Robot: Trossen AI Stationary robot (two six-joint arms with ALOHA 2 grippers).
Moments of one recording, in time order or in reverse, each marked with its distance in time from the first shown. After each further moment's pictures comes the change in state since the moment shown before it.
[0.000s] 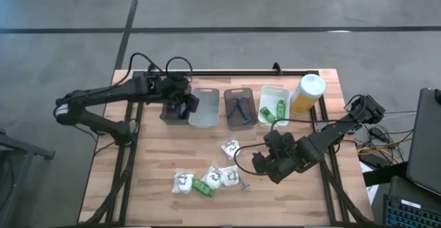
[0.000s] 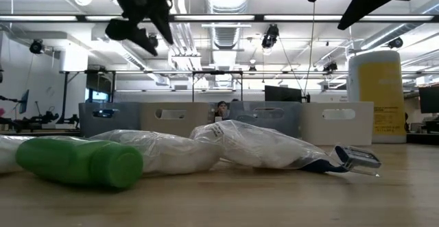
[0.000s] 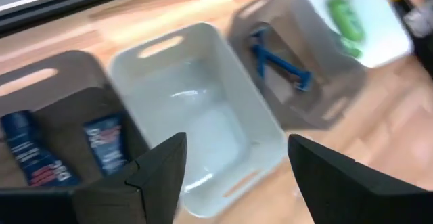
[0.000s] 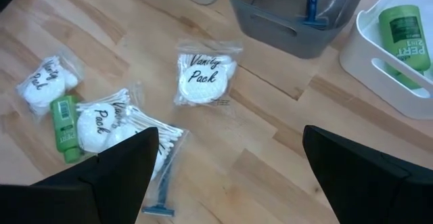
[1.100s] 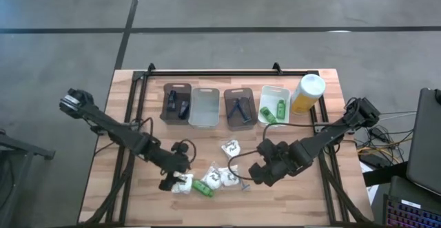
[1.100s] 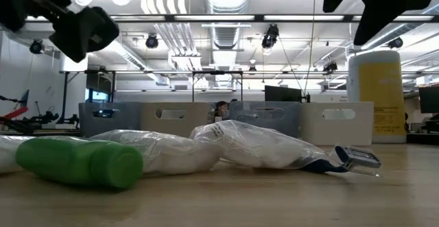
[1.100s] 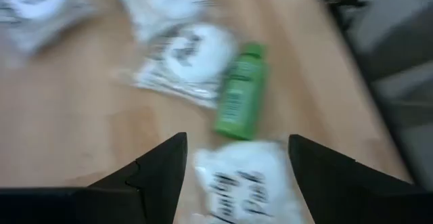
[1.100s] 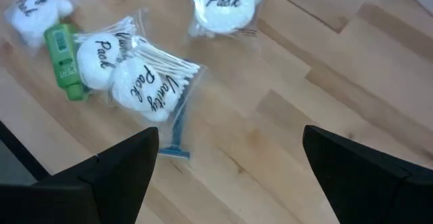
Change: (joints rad) left arm -0.749 0.044 -0.408 0.485 0.163 0.455; right arm -0.010 0.068 -0.003 0.086 -0.242 -0.055
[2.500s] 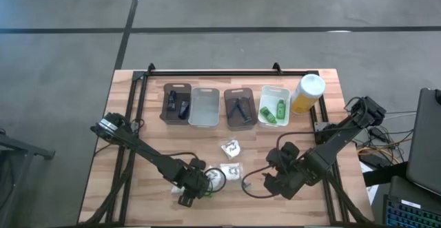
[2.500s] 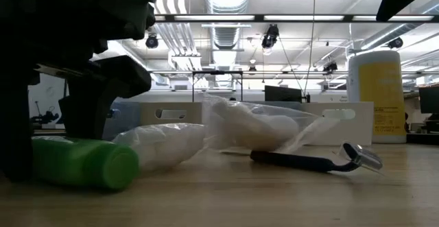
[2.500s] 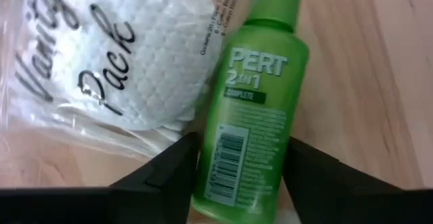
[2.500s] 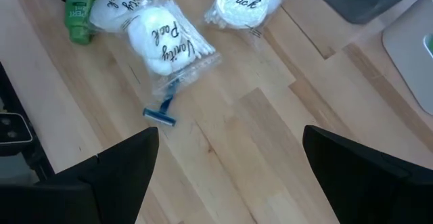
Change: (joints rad) left arm -0.049 0.583 0.370 -0.148 0.015 0.025; right arm 0.151 -0.055 -0.004 -0.087 0.113 -0.162
